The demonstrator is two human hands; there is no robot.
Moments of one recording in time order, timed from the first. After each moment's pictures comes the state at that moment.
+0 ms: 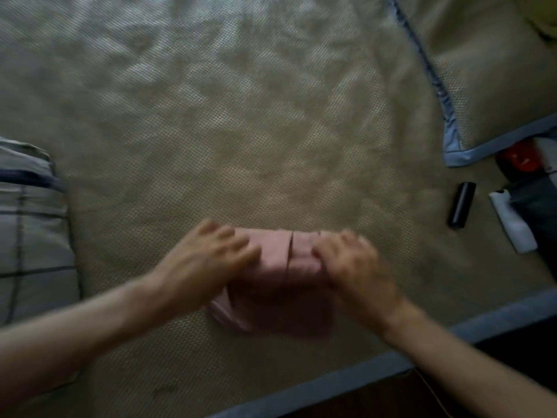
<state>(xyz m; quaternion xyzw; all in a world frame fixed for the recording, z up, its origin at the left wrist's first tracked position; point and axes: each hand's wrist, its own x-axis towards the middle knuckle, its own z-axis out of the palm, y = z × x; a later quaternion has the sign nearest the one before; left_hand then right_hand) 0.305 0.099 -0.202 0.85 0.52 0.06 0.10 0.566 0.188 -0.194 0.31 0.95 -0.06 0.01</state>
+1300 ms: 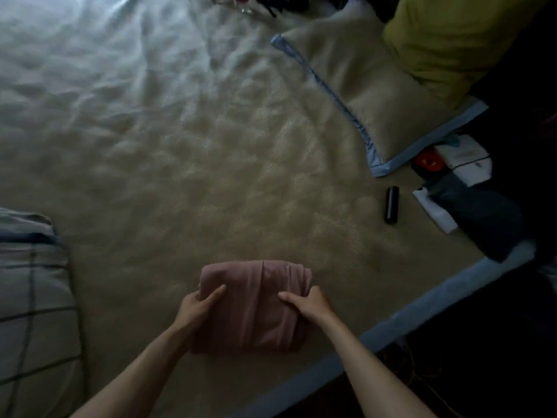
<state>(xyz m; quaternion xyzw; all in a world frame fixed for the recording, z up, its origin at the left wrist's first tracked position) 0.372 0.042 -0.261 0.13 0.75 0.33 0.56 0.614 0.125 -0.264 0.71 0.41 -0.57 -0.02</state>
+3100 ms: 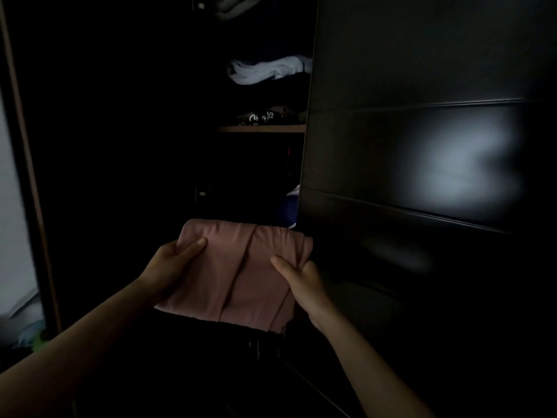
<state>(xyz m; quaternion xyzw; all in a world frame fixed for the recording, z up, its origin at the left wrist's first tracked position) 0.783 -0.607 0.401 0.72 -0.06 0.10 0.68 0.737 -0.864 0.386 0.71 0.05 0.16 -0.68</state>
